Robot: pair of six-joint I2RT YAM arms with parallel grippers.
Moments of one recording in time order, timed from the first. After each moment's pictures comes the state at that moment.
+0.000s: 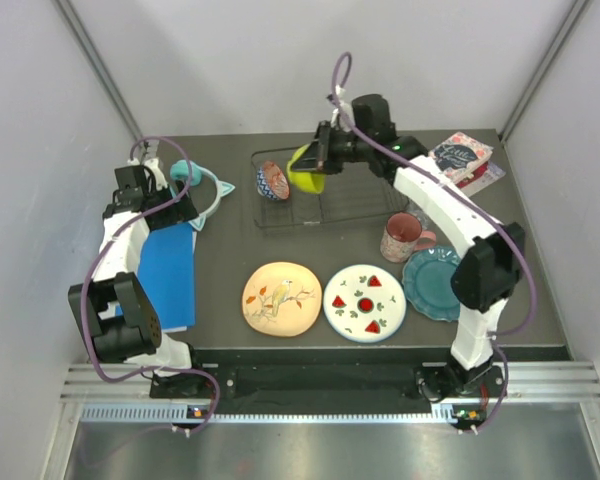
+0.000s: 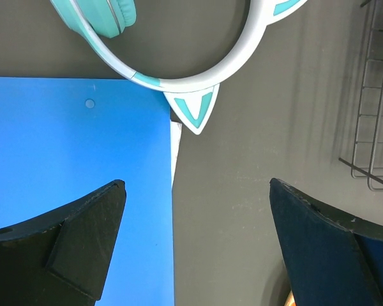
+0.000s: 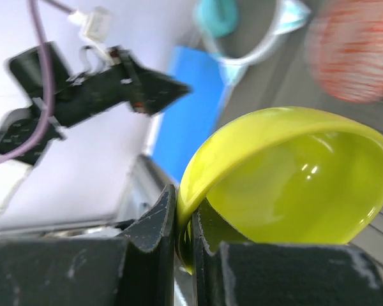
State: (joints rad) left arm 0.25 1.49 1.14 -0.48 0.22 -0.09; right arm 0.53 1.84 1.85 -0.46 -0.57 0.68
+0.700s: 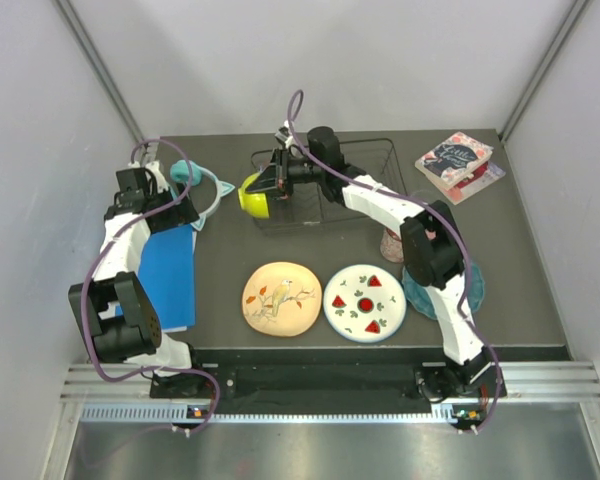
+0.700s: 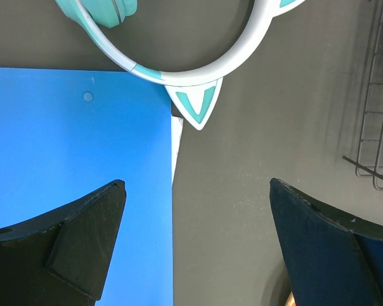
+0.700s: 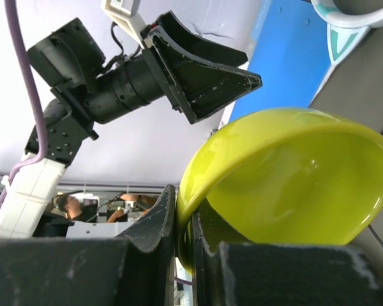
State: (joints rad) left arm 0.25 1.49 1.12 -0.47 0.22 -0.09; right arm 0.64 2.23 1.87 0.16 -0.89 1.12
